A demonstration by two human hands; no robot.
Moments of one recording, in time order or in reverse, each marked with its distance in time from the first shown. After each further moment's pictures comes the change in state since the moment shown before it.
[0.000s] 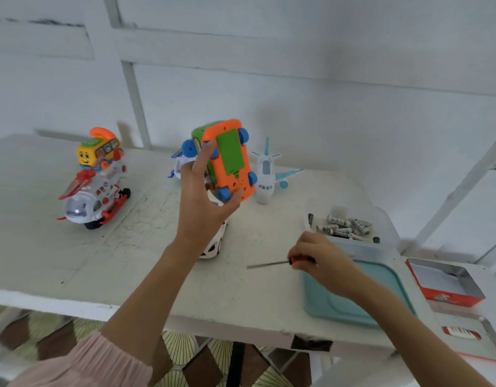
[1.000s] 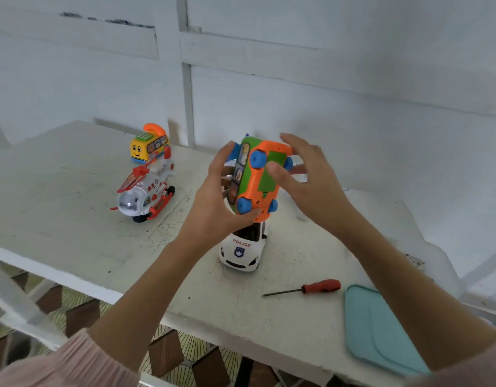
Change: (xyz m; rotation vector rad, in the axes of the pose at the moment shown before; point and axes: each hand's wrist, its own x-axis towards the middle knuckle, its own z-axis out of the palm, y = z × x) left_hand 0.016 0.004 -0.064 -0.072 -0.139 -0.229; right_hand 0.129 -0.125 -0.060 0.428 0.341 -0.026
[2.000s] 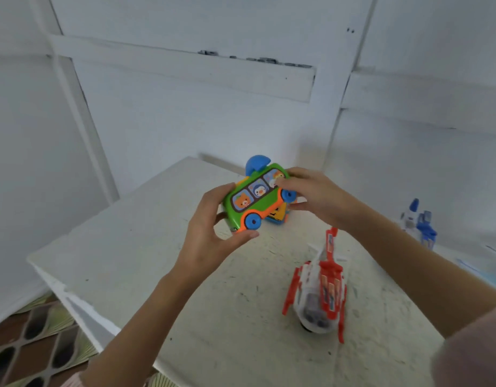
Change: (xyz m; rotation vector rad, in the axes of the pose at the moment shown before) left_hand 0.075 -0.176 -0.320 0.163 0.215 -0.053; right_hand 0.242 -0.106 0.305 0.369 -0.459 0.313
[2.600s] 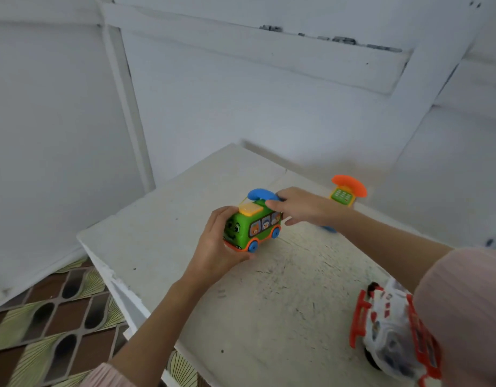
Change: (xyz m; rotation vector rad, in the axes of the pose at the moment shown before) left_hand -0.014 -0.122 -0.055 0.235 -0.001 -0.128; right_hand 0.105 0.021 0.110 -0.443 -0.338 0.169
